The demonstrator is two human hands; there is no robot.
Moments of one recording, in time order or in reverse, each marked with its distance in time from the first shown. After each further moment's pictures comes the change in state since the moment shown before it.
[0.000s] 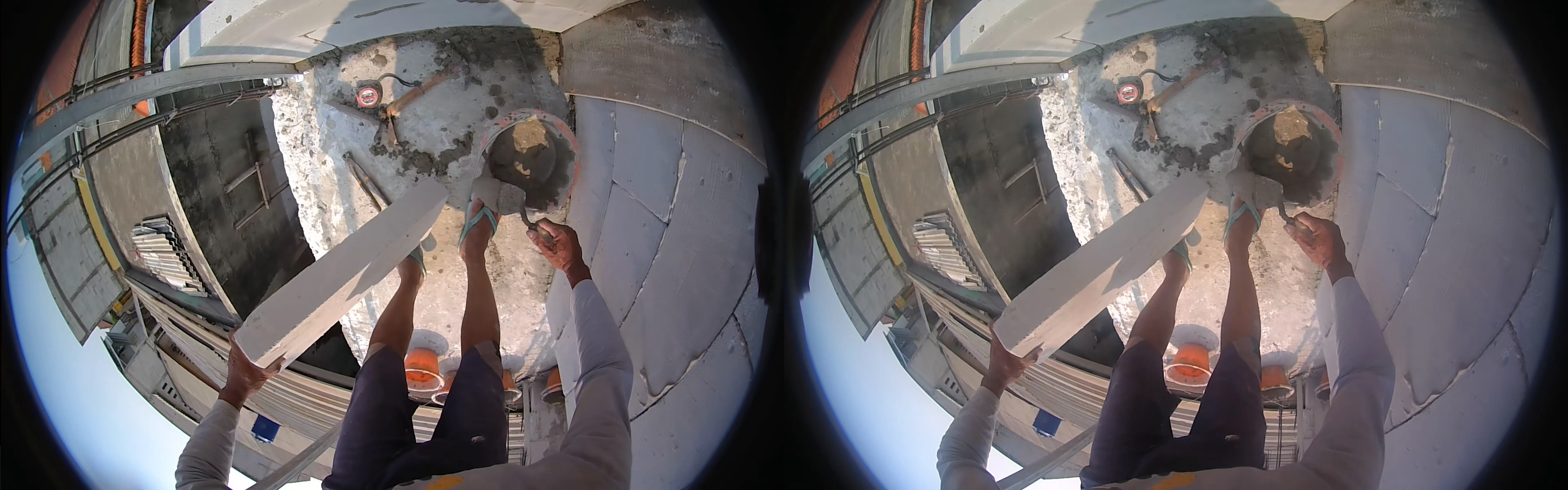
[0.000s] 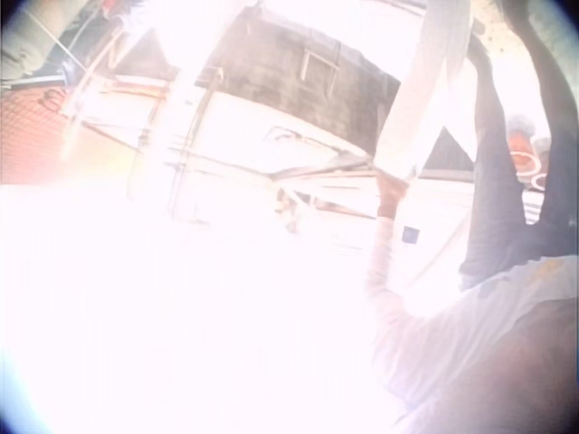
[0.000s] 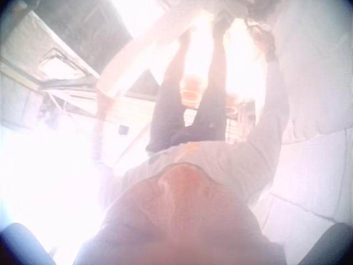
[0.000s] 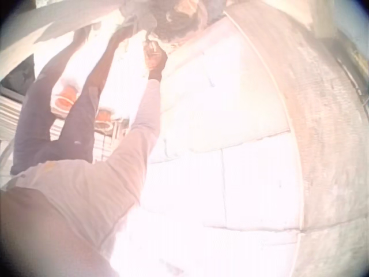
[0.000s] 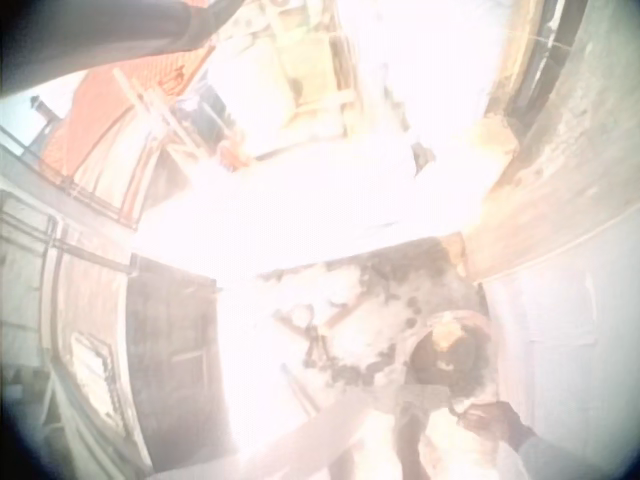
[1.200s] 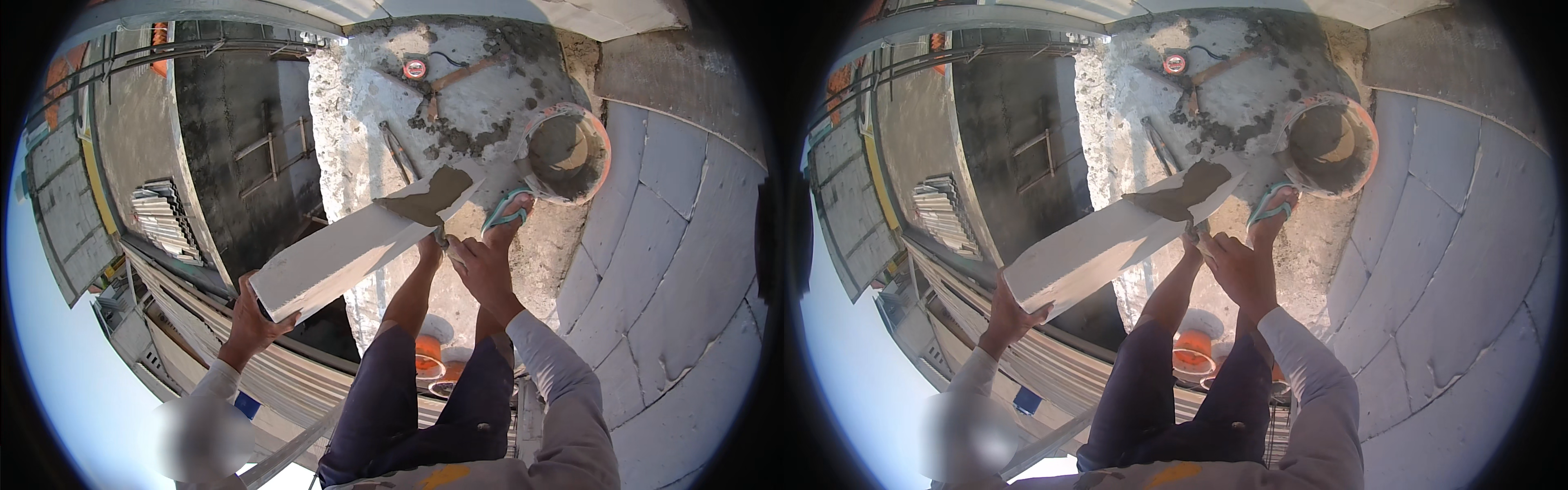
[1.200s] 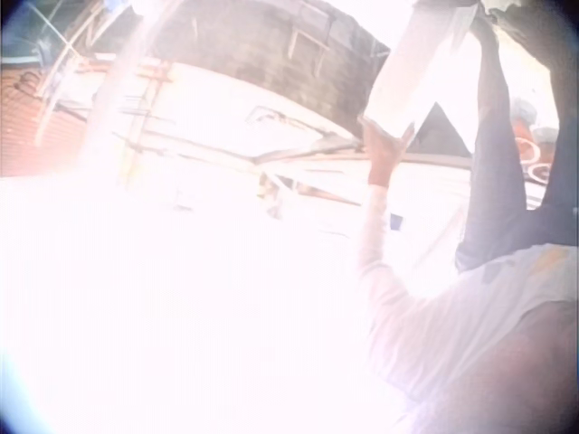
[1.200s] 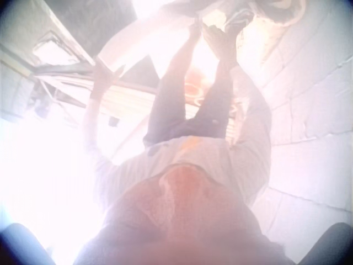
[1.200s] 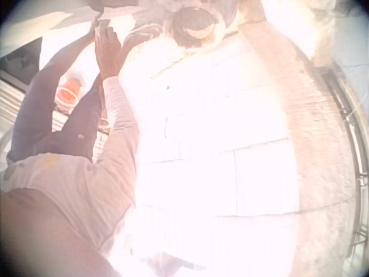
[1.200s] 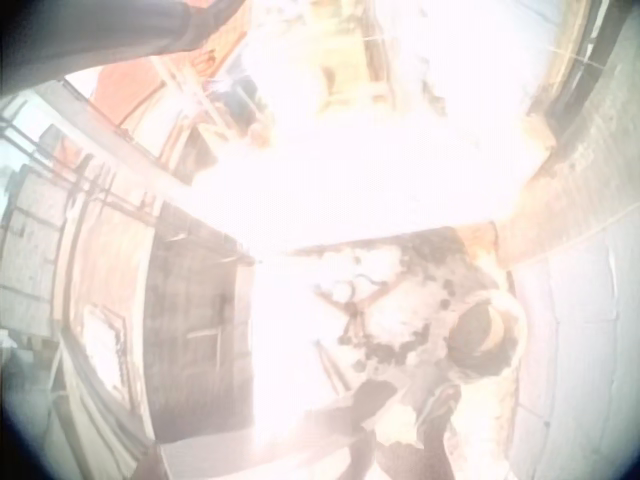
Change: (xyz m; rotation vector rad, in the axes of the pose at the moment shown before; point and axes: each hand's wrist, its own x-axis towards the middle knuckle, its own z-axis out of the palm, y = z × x) left_hand 0.021 0.012 -0.020 0.123 0.088 0.168; right_hand -0.074 -0.121 0.220 -0.726 0.124 -0.604
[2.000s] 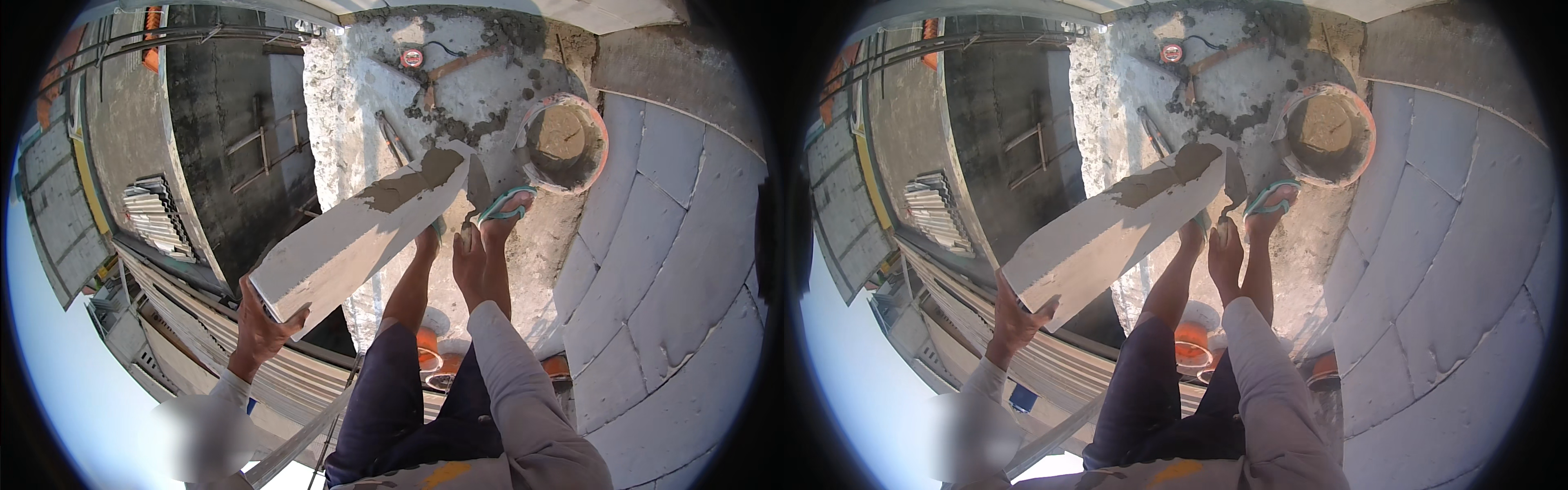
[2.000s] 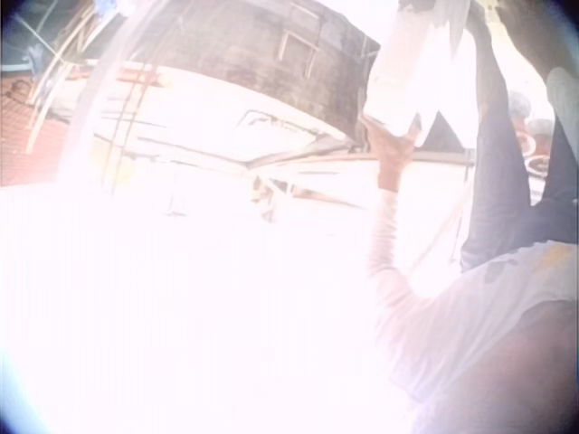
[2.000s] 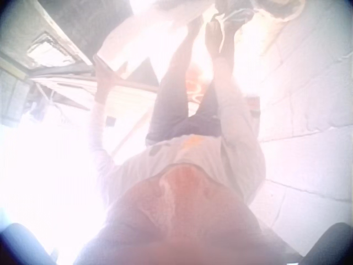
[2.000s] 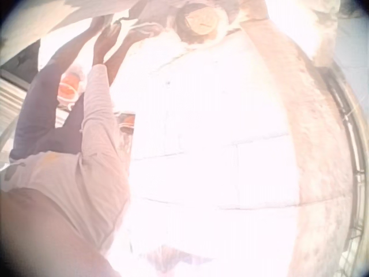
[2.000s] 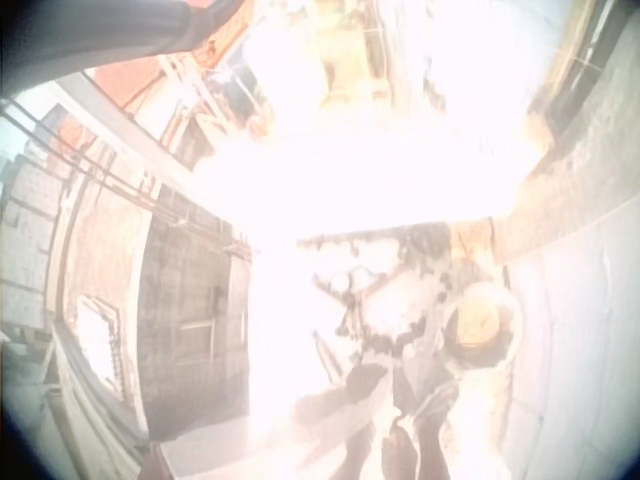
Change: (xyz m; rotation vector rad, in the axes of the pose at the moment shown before) left_hand -0.011 0.034 0.012 -0.260 0.060 -0.083; right_hand -0.009 -0.005 0.111 0.585 0.360 0.686
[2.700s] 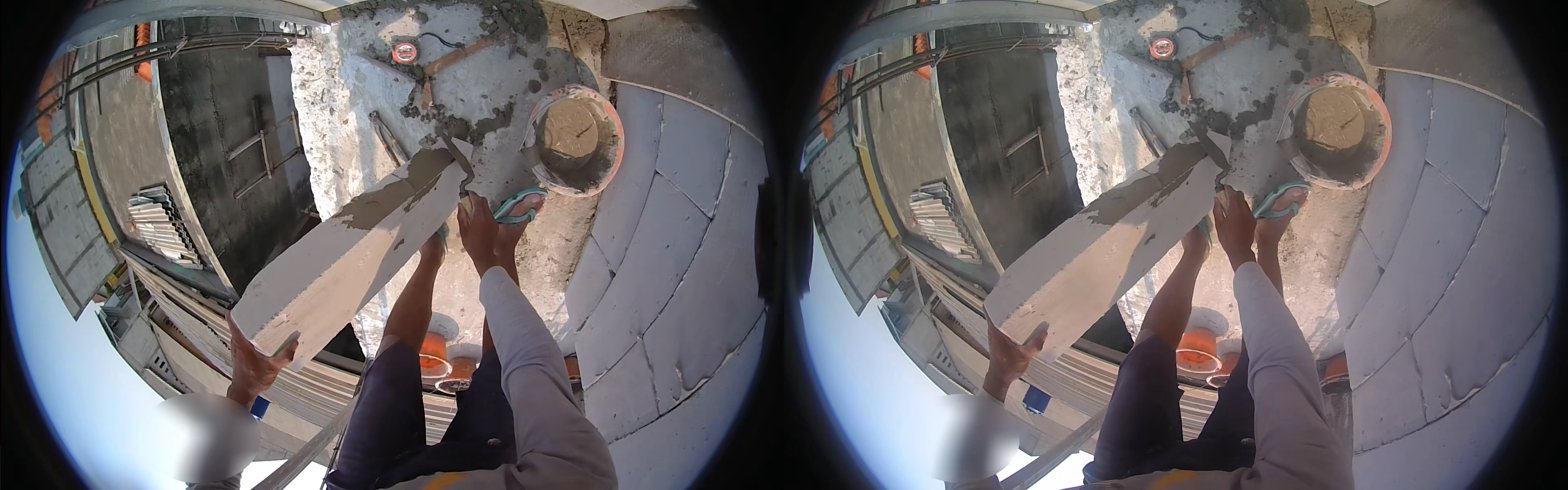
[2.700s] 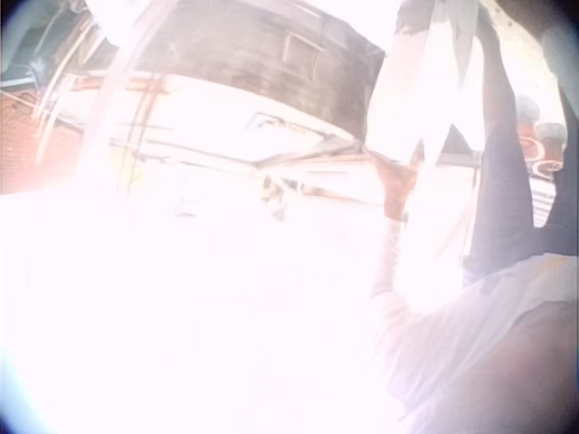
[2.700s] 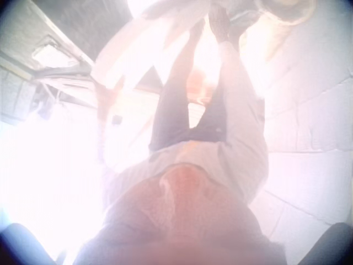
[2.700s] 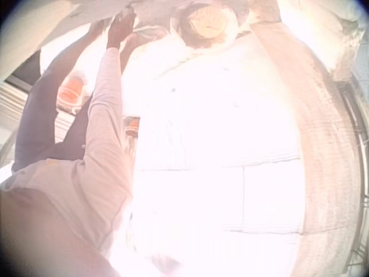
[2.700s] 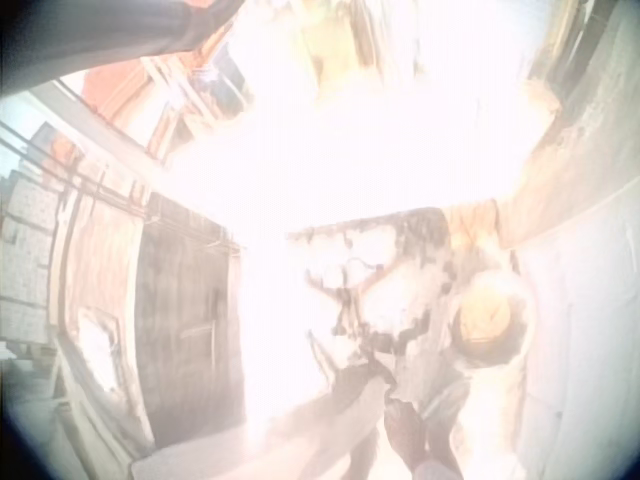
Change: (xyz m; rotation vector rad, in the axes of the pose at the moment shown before) left_hand -0.002 -0.030 0.008 0.133 -0.020 0.097; right_hand 0.099 0.033 0.029 -0.200 0.013 -0.308
